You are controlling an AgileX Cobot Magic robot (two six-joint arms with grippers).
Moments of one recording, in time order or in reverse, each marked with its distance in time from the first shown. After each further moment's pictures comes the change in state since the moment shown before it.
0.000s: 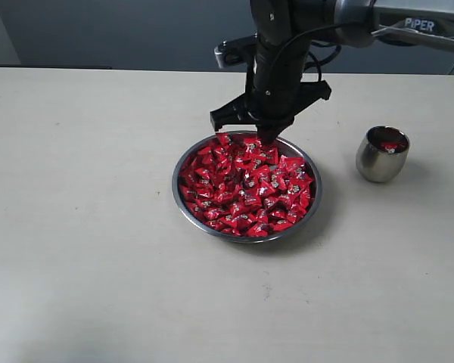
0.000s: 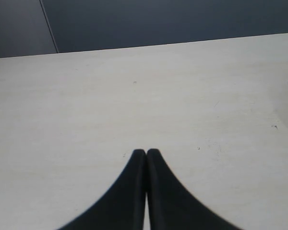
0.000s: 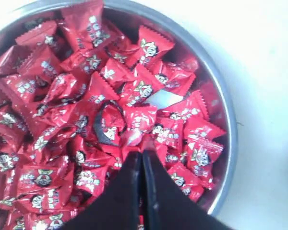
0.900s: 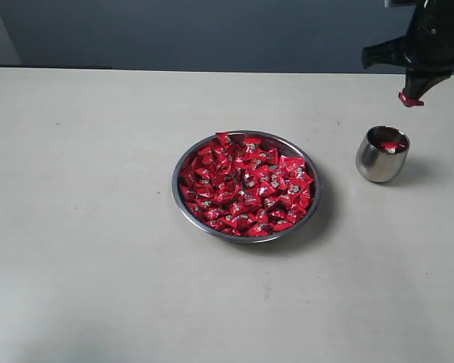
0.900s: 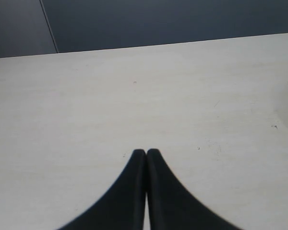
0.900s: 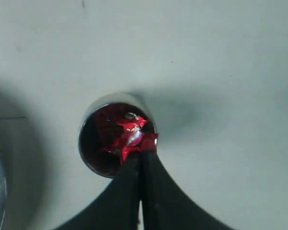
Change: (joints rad) left arm 0.000 0.000 0.000 0.000 0.000 0.000; right arm -0.444 -0.146 0.056 -0.029 0.085 -0.079
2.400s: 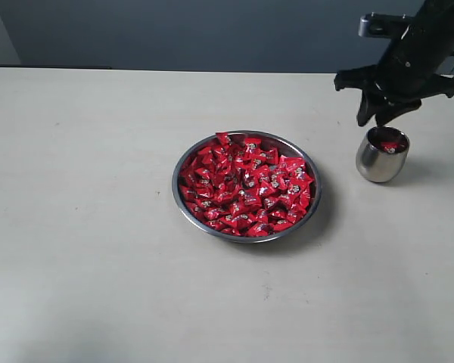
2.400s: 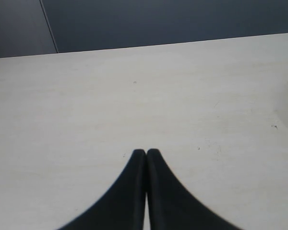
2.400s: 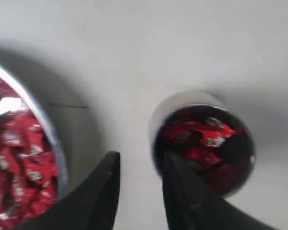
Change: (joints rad) left arm 0.000 0.000 0.000 0.000 0.000 0.000; right arm -0.003 0.020 0.119 0.276 -0.149 -0.165
